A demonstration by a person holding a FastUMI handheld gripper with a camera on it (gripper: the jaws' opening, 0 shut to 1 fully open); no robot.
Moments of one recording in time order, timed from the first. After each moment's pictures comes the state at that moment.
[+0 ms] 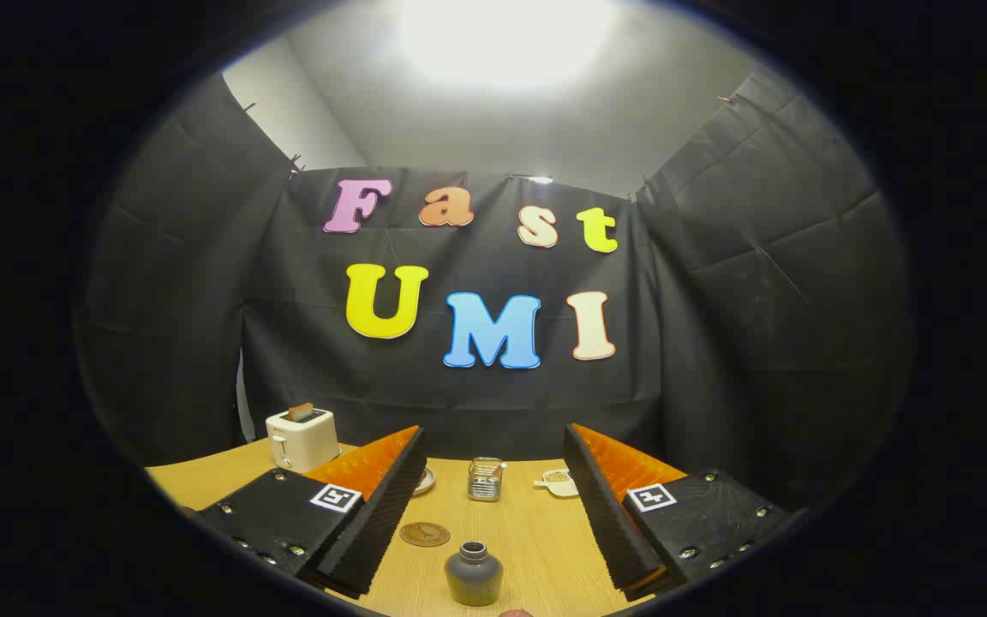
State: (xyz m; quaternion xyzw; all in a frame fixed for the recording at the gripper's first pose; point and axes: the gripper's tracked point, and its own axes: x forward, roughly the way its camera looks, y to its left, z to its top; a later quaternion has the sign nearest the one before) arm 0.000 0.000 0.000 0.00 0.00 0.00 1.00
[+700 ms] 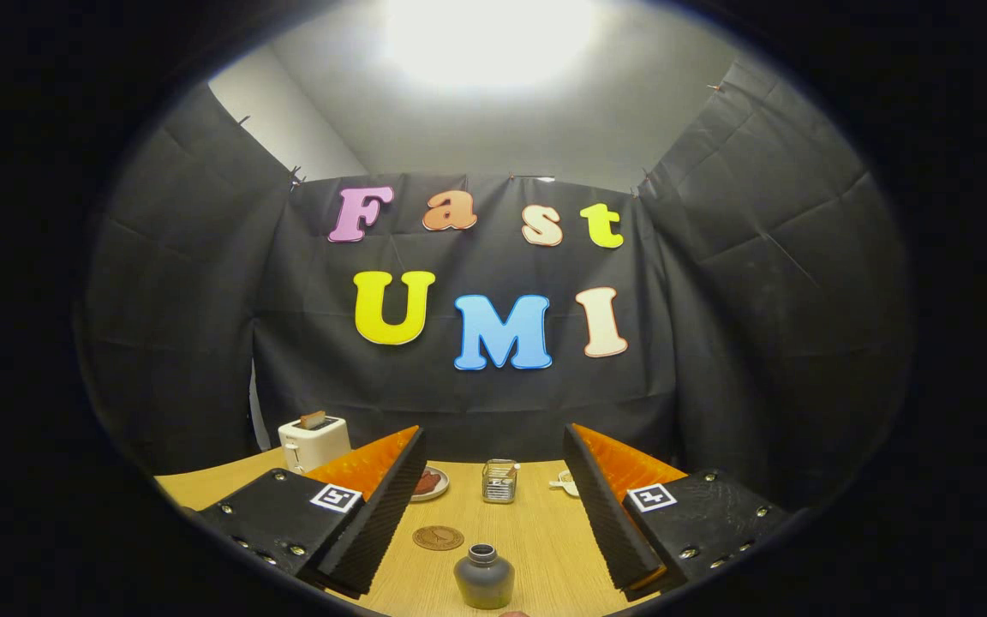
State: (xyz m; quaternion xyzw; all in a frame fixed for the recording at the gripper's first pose) arm 0.005 -0.003 -0.009 0.02 0.00 0.02 1.00
